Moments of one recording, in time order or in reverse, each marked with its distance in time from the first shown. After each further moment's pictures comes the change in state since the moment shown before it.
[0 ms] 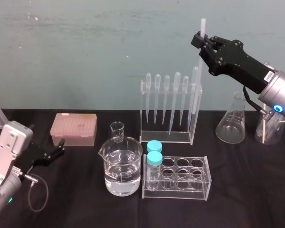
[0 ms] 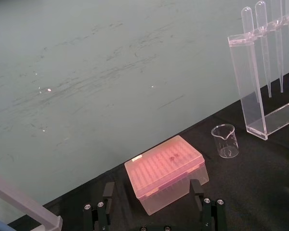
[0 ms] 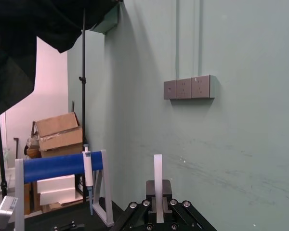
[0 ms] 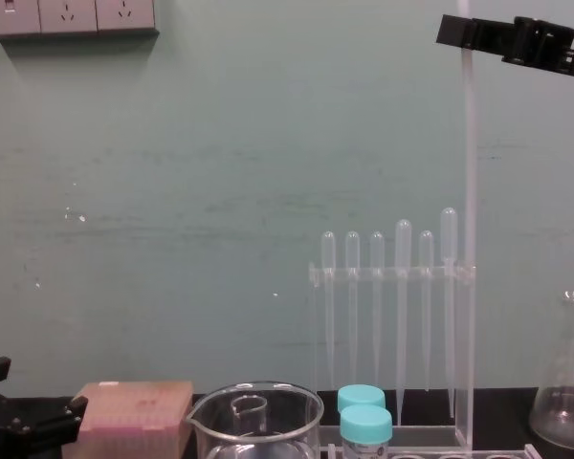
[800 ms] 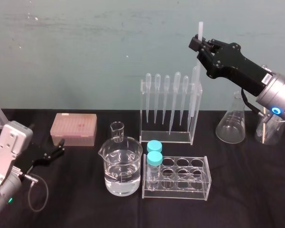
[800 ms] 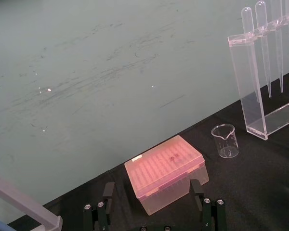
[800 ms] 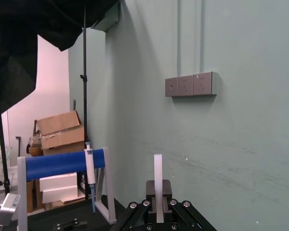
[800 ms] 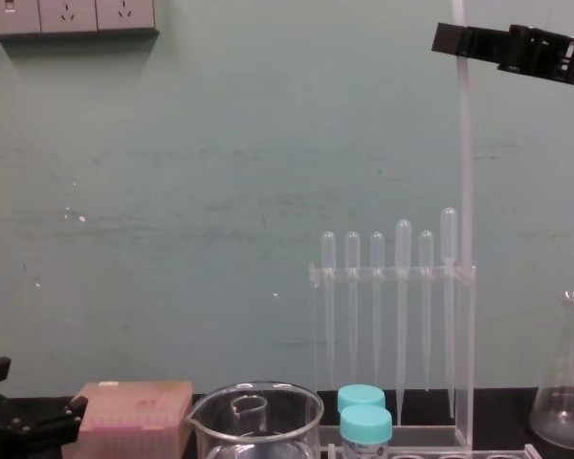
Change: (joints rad) left arm 0.000 0.000 0.000 0.000 0.000 0.000 0.000; right arm -0.003 -0.001 -0.007 0.001 0.000 0.003 0.001
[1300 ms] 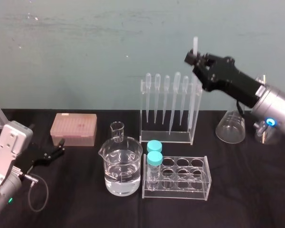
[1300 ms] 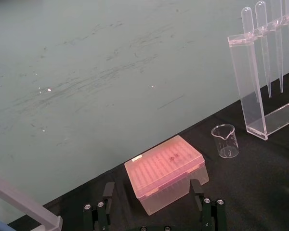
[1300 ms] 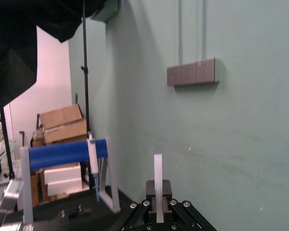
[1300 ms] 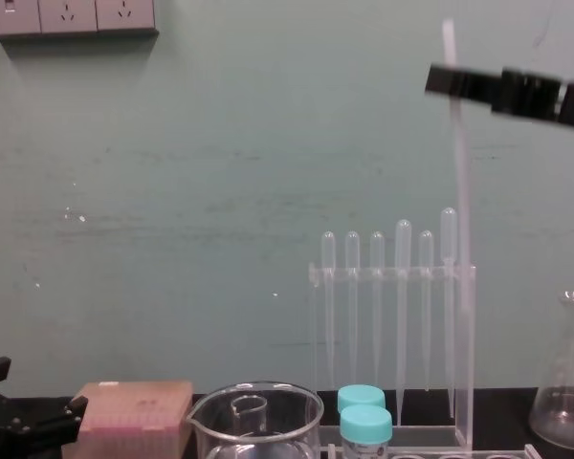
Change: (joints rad) left arm 0.000 0.000 0.000 0.000 0.000 0.000 0.000; right arm -0.016 -0.003 -0.019 0.026 -0.006 -0.008 0.013
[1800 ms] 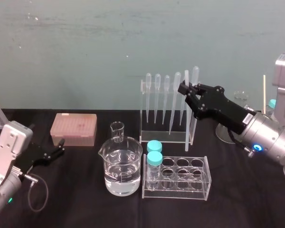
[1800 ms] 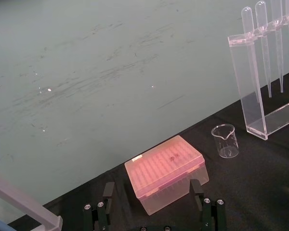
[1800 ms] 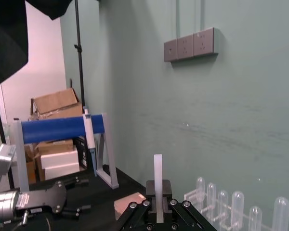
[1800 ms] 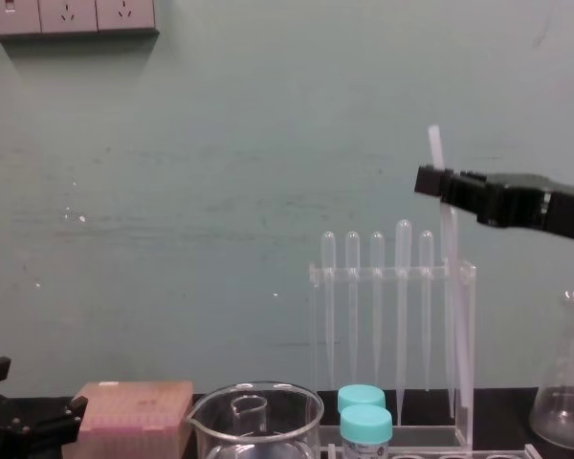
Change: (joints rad) left arm 0.000 0.000 0.000 0.000 0.000 0.000 0.000; right arm -0.059 -0.039 -0.029 0.086 -0.075 -0.078 0.009
